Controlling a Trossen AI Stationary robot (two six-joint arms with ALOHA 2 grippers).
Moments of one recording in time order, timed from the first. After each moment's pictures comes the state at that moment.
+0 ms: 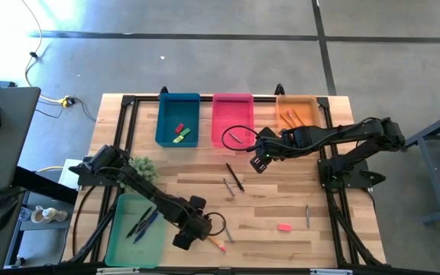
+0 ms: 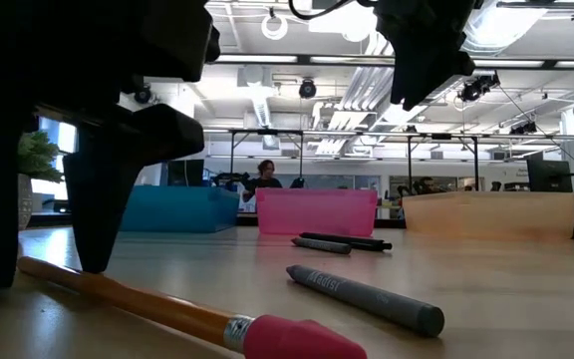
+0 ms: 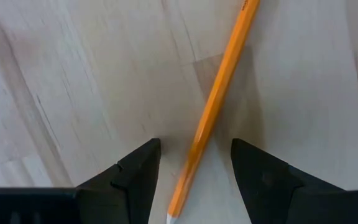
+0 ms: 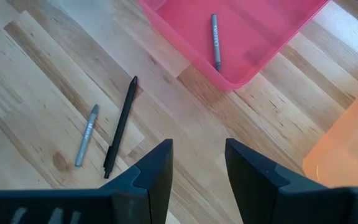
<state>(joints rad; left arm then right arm) -0.44 2.00 1.29 -0.65 -0.02 -0.23 0.07 1.42 1.23 -0.97 0.33 0.79</state>
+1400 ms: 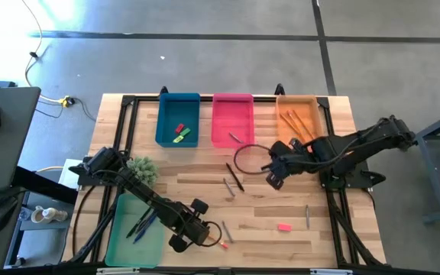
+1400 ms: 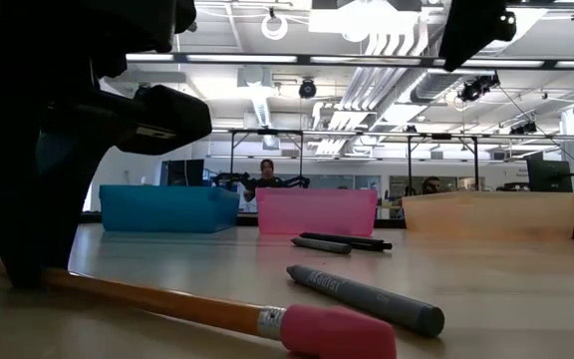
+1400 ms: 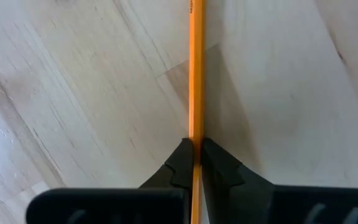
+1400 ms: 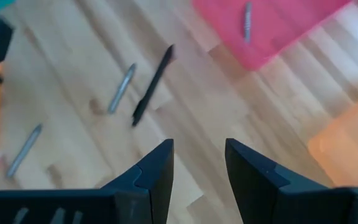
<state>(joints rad) -0.50 2.01 1.29 -0.63 -0.04 -0.08 0.31 1.30 1.23 -1.08 0.37 0.83</state>
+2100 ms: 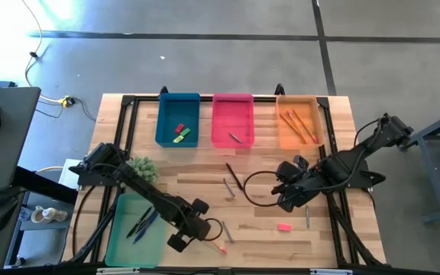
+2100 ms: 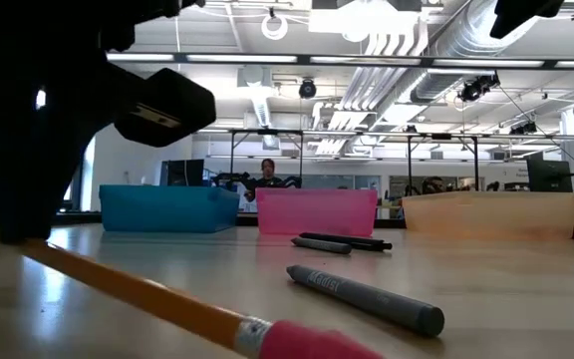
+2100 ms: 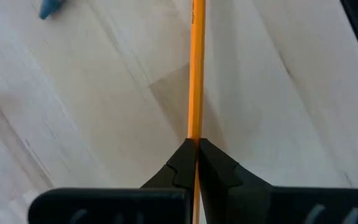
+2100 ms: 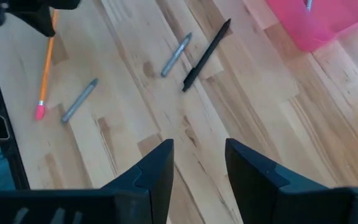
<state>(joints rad) -0.45 1.95 1.29 -0.62 0.05 -0.05 0.57 1.30 1.23 -1.08 0.39 0.95</state>
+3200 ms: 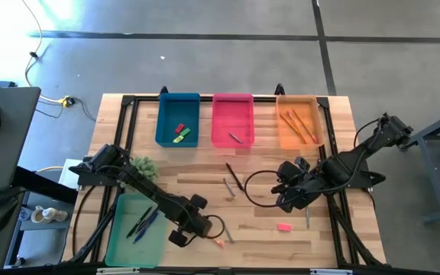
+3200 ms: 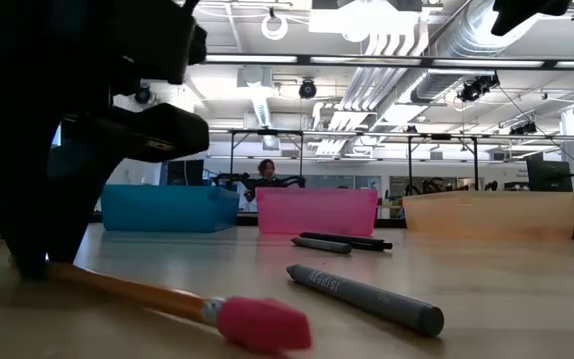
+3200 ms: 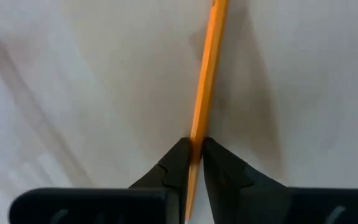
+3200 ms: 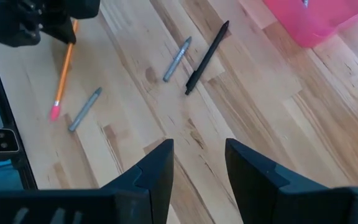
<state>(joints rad) -0.41 2.01 1.29 -0.74 -0.02 -0.06 0.58 1.30 1.23 -1.07 0.42 1.03</state>
